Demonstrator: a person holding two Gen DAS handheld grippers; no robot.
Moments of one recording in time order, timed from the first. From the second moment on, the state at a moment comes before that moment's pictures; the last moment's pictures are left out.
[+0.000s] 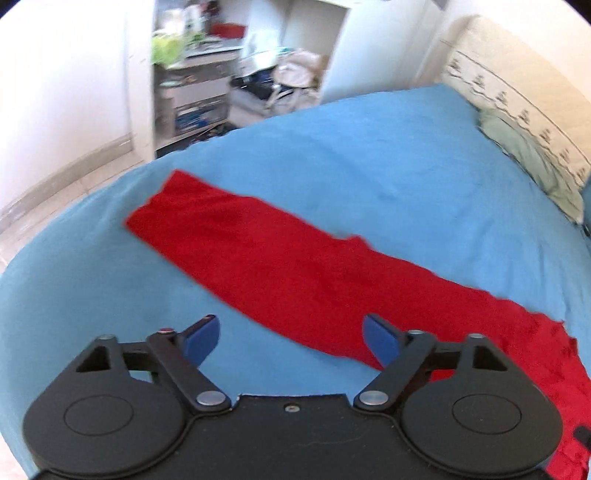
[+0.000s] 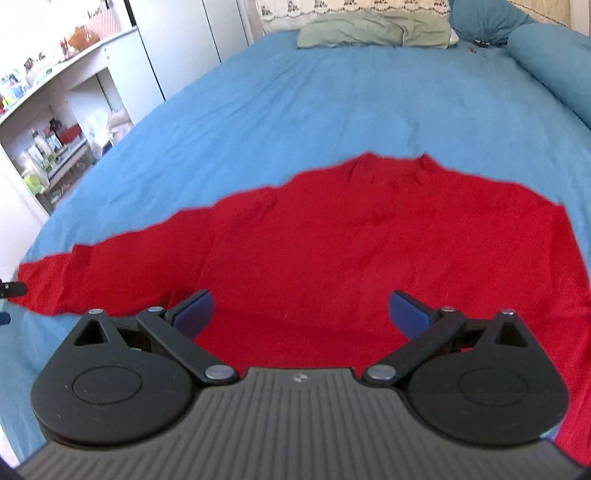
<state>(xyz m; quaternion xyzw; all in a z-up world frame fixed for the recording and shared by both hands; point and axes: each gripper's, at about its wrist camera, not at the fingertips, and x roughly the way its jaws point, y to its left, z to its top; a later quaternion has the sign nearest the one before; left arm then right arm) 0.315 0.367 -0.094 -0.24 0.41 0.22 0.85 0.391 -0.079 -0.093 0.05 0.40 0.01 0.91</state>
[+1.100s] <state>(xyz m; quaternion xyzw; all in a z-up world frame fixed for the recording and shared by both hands) 0.386 0.229 0.004 -0.10 0.30 0.14 0.94 0.353 -0.149 -0.088 0.10 0.37 -0.08 0.92</state>
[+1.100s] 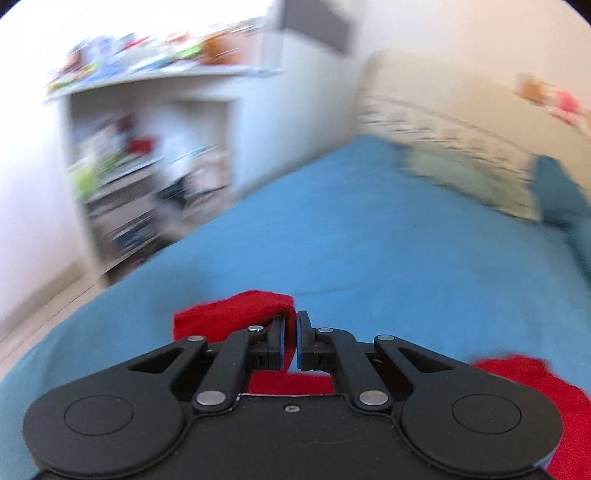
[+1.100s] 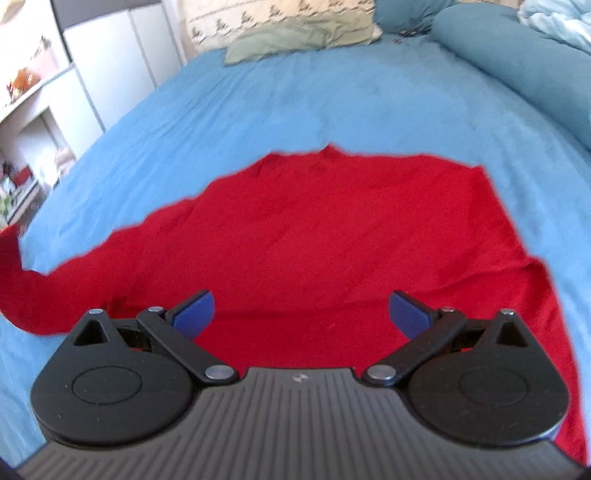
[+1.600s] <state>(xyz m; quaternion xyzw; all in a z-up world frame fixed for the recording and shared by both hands) 0.426 -0.084 -0.102 -0.05 0.42 -0.09 0.90 0.336 -0.302 -0.075 0.10 0.36 -0.12 0.92</state>
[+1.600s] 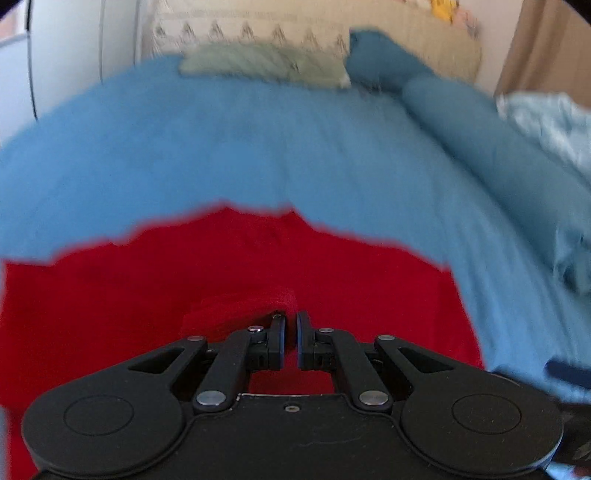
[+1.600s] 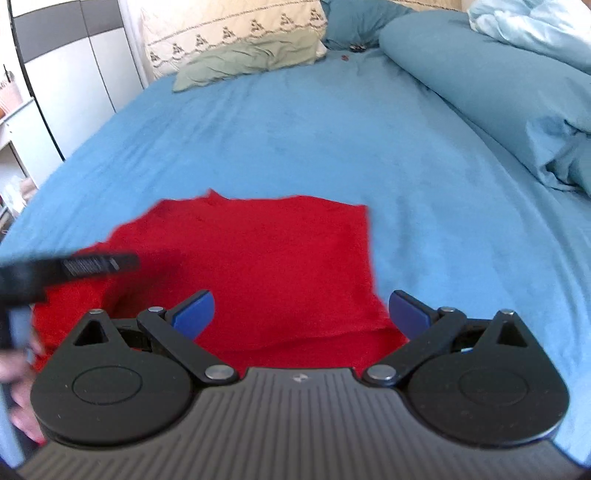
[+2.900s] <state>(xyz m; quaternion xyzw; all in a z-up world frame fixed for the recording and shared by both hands) 0.369 0.100 -0.090 -0.02 0.44 0.00 0.90 0.440 -0.208 -0.090 -0.08 0.39 0.00 0.92</state>
